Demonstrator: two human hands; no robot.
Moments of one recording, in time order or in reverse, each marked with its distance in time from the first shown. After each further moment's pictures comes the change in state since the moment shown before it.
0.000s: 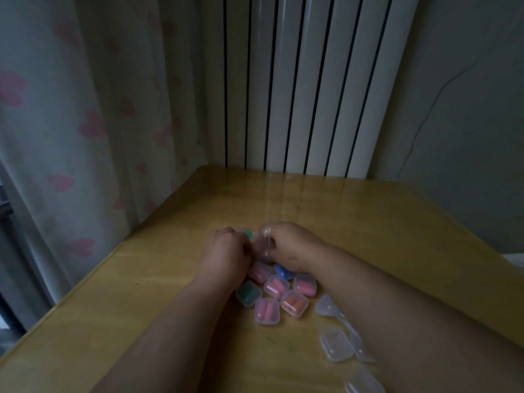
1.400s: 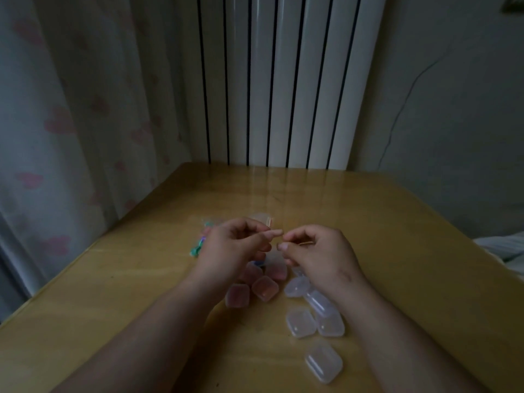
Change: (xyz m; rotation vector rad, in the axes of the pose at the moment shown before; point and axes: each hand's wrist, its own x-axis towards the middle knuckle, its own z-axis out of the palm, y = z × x) left_hand -0.038 0.057 -0.005 -1.012 -0.133 -0.103; right_hand -0.113 0.010 -0.019 0.728 0.448 0.241
